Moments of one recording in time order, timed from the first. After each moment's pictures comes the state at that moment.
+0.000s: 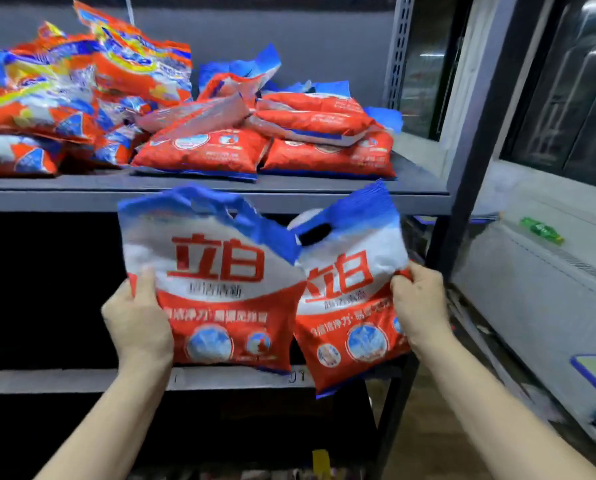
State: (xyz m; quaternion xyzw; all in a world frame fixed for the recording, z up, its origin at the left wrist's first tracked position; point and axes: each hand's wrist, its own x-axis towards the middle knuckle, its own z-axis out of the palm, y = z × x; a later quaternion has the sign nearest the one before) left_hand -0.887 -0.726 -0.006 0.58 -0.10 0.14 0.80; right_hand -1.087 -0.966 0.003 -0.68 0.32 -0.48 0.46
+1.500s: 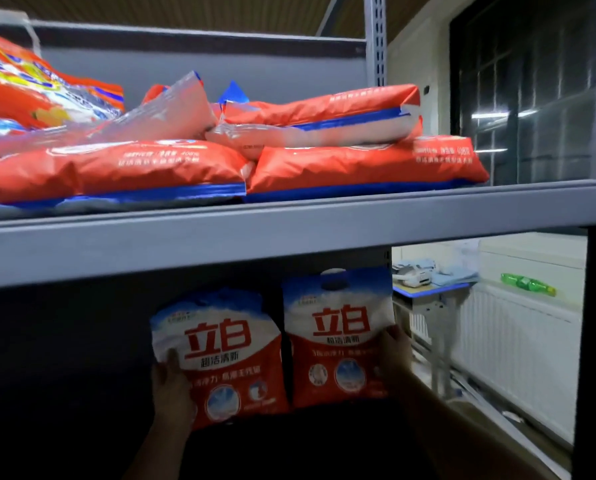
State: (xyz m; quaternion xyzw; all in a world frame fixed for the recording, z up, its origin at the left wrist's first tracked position) left_hand -0.621 -0.960 -0.140 0.54 -0.07 -0.15 0.82; right_hand -0.850 -1.185 -0.141 -0.54 0.39 -0.50 0.56
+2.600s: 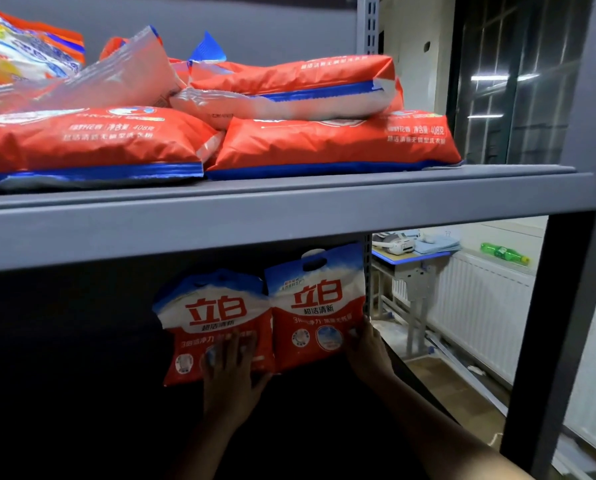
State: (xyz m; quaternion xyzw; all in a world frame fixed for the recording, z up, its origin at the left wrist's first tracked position) left_hand -0.696 -0.994 -0.193 0.87 -0.47 0.08 0.14; right_hand -0.885 -1.162 -0.169 -0.76 0.42 -0.29 0.39
